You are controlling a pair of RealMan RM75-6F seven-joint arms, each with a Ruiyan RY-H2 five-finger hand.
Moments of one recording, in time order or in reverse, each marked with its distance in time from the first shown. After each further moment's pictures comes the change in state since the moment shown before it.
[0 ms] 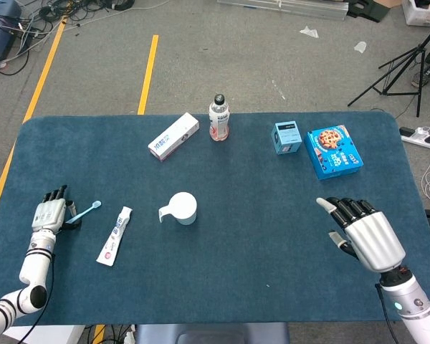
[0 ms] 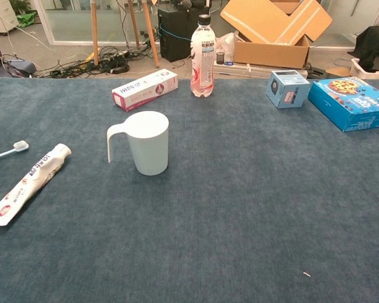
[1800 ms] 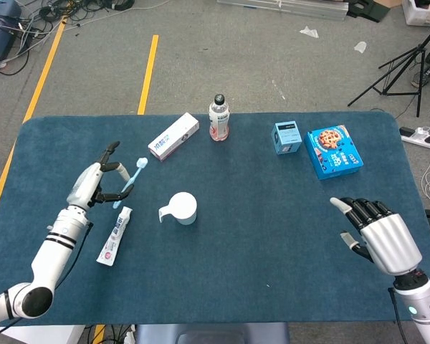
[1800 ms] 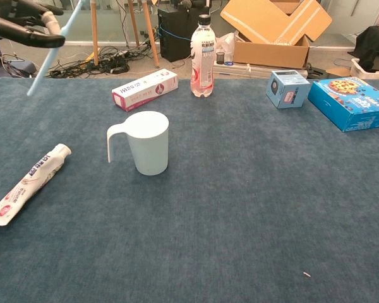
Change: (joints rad) left arm -0.077 0.324 -0.241 -0.799 0.020 0.124 -0.338; right arm -0.033 0.023 -0.006 0.045 -0.002 0.060 0.087
